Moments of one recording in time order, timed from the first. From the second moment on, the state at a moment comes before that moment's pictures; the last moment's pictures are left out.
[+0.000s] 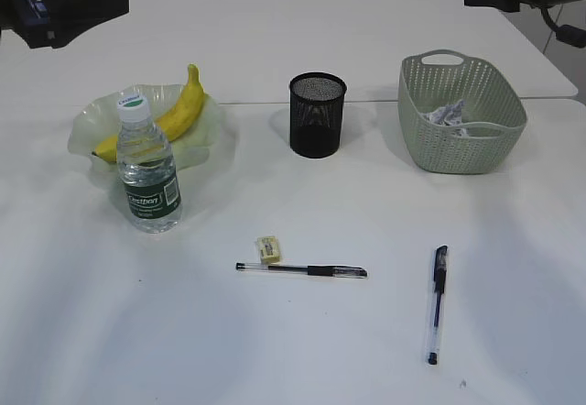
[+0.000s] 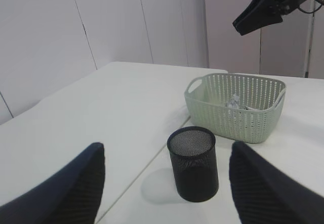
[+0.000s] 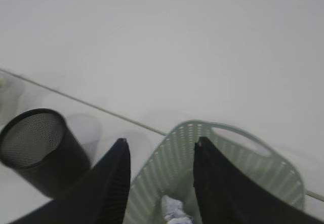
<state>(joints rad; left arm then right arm) 0.10 1.74 -1.17 -1.77 1.00 2.25 -0.20 2.06 -1.80 1.11 0.71 -1.30</state>
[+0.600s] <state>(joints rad) 0.10 1.61 -1.17 -1.77 0.98 2.15 -0.20 2.04 -1.80 1.07 1.20 -1.00</state>
